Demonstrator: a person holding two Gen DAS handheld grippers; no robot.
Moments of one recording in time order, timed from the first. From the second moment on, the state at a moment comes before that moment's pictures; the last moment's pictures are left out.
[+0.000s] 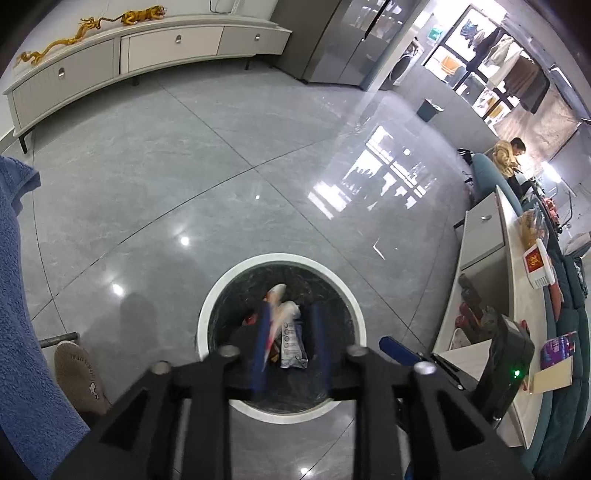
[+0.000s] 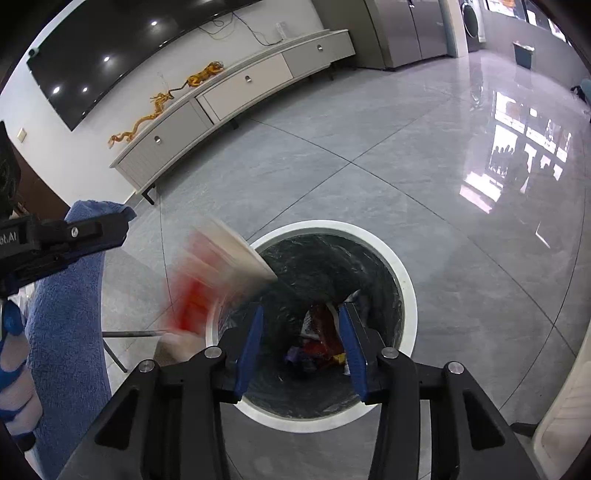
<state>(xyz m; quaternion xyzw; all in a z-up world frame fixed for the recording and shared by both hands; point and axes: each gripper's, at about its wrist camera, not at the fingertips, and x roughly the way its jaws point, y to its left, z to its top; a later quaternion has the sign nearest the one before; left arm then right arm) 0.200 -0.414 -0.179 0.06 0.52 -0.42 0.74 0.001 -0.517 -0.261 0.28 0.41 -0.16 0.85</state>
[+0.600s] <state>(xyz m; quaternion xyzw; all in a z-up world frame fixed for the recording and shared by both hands) 0.126 -0.267 -0.069 0.06 0.39 -0.41 0.82 -0.032 -0.440 -0.158 0.19 0.37 -0.11 0.90</state>
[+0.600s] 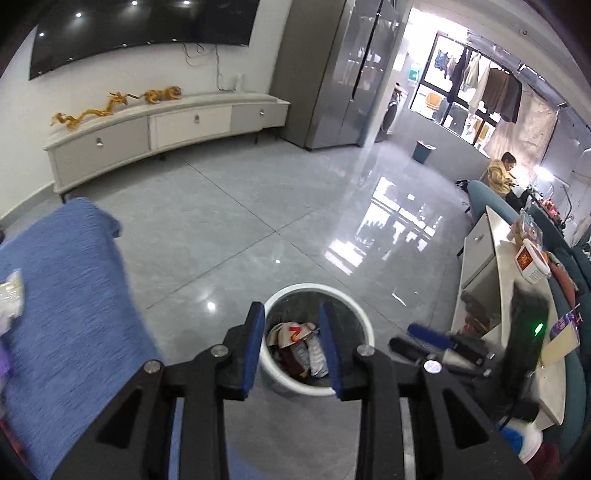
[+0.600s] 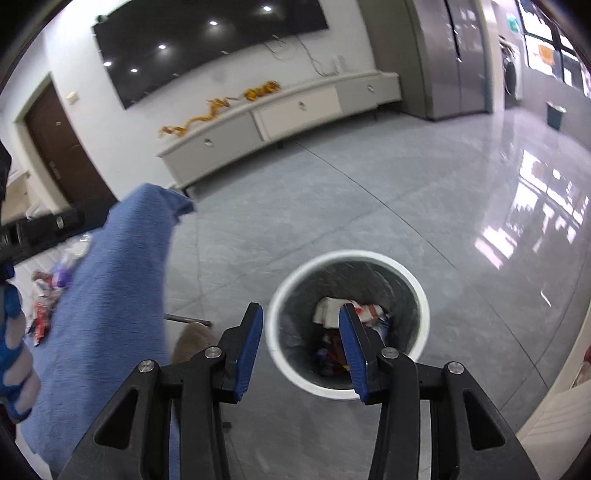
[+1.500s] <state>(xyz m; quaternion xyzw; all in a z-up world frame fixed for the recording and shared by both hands) 0.081 0.146 -0.071 -0.05 0.39 -0.16 0.91 0.028 -0.202 -0.061 0.06 0.34 0.19 0.92</state>
